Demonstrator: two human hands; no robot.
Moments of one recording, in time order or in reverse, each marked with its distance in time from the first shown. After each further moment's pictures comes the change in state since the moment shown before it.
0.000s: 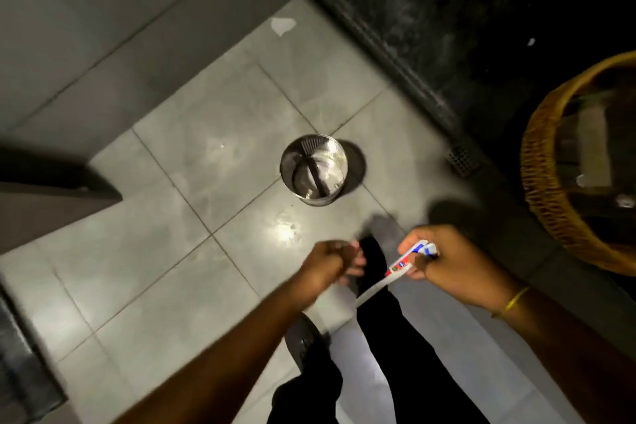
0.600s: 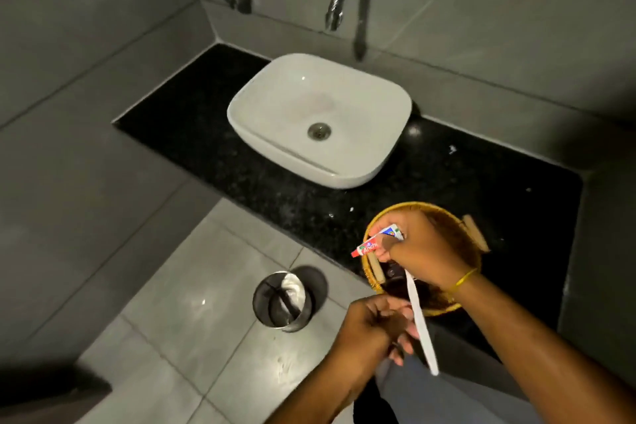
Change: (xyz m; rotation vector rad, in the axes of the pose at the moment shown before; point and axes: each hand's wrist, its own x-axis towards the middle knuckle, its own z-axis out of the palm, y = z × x) left_hand -0.255 0.160 0.172 0.115 -0.328 0.363; right_hand -0.140 -0.162 -0.198 0.224 0.526 -0.238
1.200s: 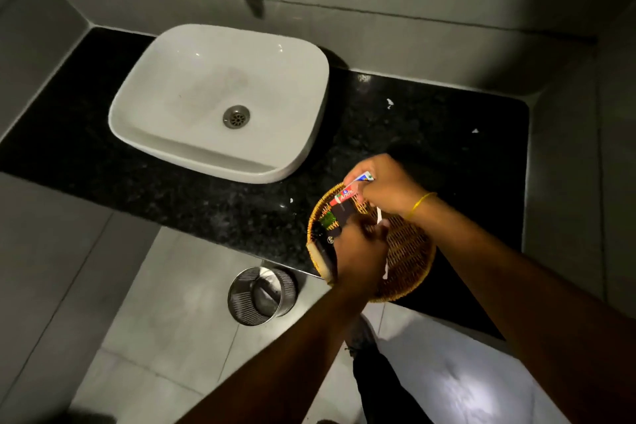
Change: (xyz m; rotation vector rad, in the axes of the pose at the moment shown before) left_hand 0.166 0.011 0.072 0.617 0.326 0.069; right_hand 0.098 0.086 -0.065 -0.064 0.097 0.260
